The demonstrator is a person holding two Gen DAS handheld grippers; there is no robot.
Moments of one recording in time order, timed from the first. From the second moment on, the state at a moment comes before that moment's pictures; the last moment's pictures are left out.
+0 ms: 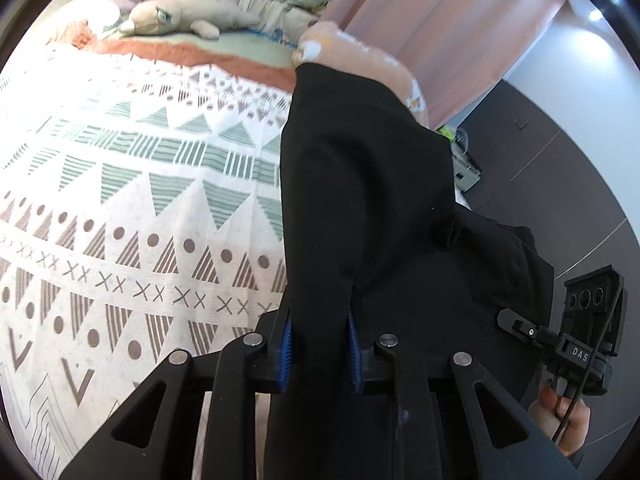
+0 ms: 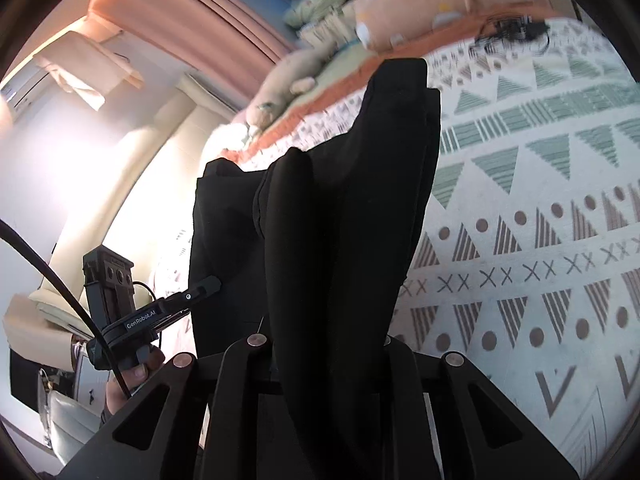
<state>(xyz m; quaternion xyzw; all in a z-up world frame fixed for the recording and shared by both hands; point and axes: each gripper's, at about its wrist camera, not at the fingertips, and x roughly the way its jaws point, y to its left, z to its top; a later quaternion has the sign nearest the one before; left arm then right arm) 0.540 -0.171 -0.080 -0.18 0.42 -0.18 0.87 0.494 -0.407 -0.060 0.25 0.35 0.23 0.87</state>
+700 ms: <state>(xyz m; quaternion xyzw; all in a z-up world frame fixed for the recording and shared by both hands) 0.458 -0.047 0.035 -0.21 0.32 -0.17 0.91 0.386 -0.305 0.043 0.20 0.26 0.30 0.90</state>
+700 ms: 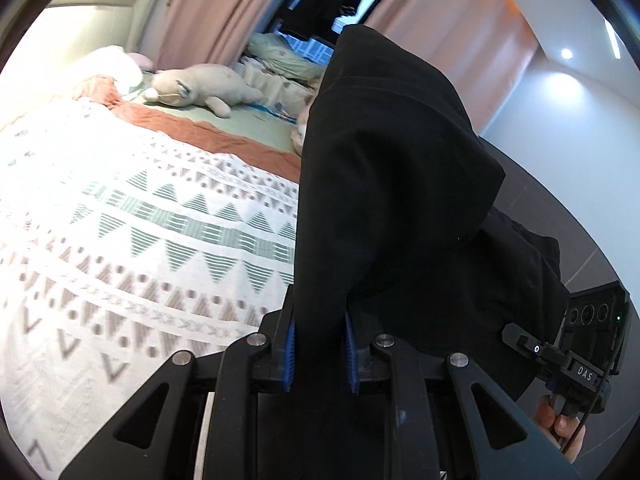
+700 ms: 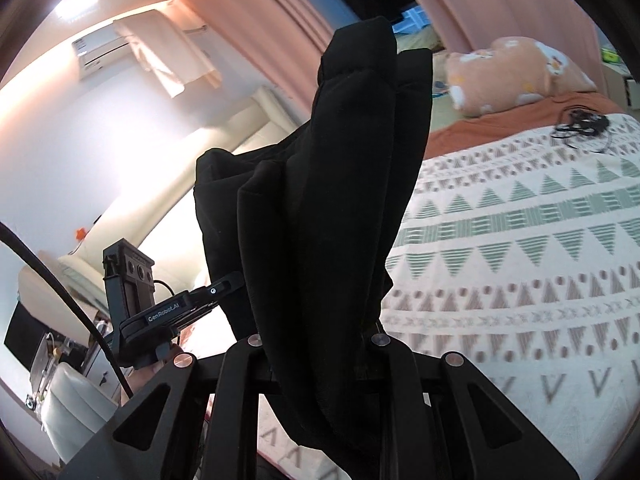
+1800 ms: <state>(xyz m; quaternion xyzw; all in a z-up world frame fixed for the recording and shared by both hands) 0.342 0.345 0.046 -0.25 0.25 0.03 0.94 0.485 0.073 0.032 0.13 0.31 0.50 0.80</state>
